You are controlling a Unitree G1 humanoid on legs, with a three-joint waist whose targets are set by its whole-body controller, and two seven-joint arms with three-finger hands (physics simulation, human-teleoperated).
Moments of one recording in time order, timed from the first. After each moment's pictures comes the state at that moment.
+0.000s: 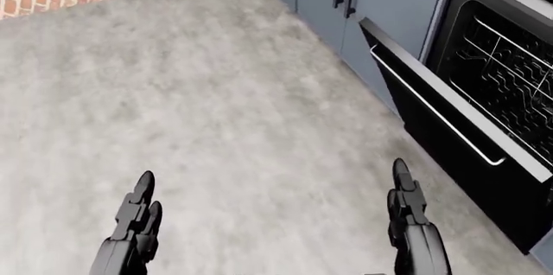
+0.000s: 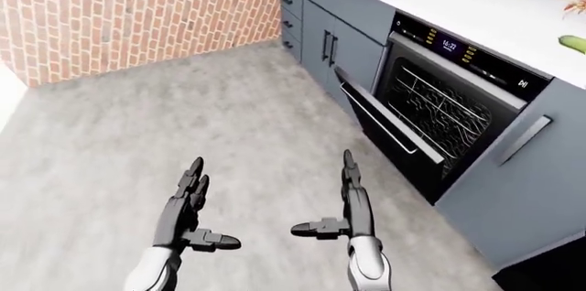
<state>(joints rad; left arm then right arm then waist) 0.13 0.01 -0.01 -0.04 0.02 0.03 -0.13 0.11 0.00 -0.01 -0.05 -0.05 0.06 0.02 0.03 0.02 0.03</state>
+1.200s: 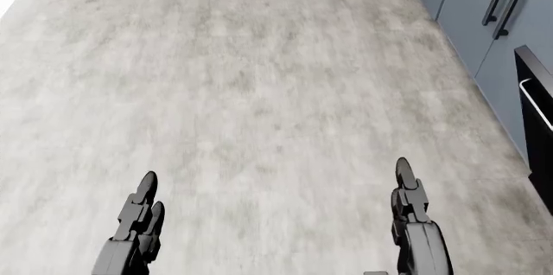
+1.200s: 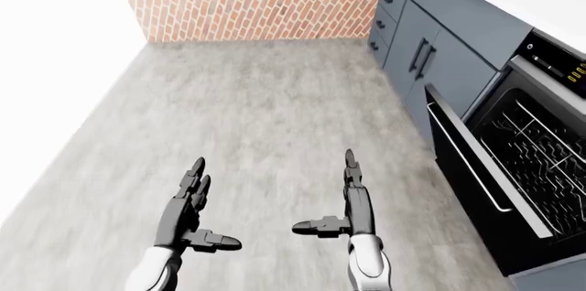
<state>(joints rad) 0.13 0.01 -0.02 -0.04 0.02 0.04 -0.14 0.10 -0.01 -0.02 -0.06 -0.07 0.09 0.00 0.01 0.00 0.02</state>
